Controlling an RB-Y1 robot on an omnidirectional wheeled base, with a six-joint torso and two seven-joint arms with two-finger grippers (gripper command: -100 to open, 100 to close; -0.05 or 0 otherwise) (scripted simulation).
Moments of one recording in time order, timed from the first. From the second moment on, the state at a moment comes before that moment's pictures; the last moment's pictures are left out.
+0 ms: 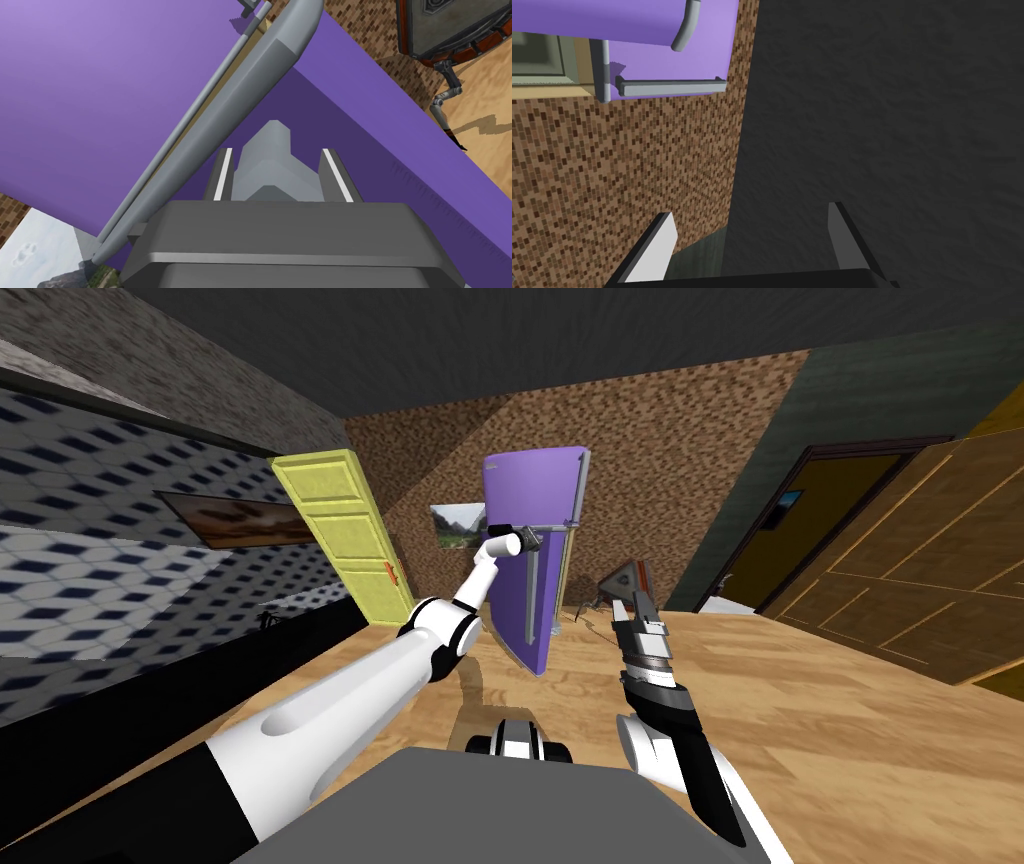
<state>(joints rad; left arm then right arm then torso) -1.41 0.06 0.05 -0.92 0.56 0.61 0.49 0.46 0.01 -0.05 -2.34 0.12 -0.45 -0.01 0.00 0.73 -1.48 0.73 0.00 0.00</state>
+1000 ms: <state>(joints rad) -1.40 0.00 0.01 -0.97 0.65 0.65 0.46 0.46 0.01 -0.05 -2.34 0.12 -0.45 -0.01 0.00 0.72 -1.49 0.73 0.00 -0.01</state>
